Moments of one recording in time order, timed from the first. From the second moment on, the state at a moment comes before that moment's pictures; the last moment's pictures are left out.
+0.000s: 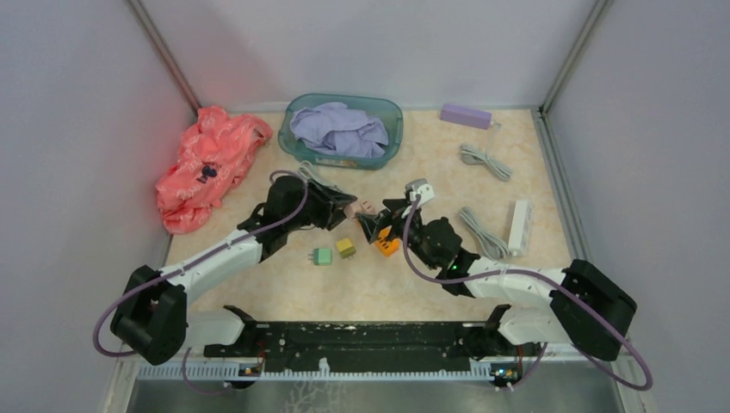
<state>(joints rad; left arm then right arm) -0.56 1.26 0.69 0.10 0.14 -1.46 0.91 1.18 0.44 0.79 0.22 0.32</state>
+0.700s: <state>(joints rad) -0.57 1.24 0.63 0.22 0.16 -1.63 1.00 1.44 0.53 0.95 0.38 0.29</state>
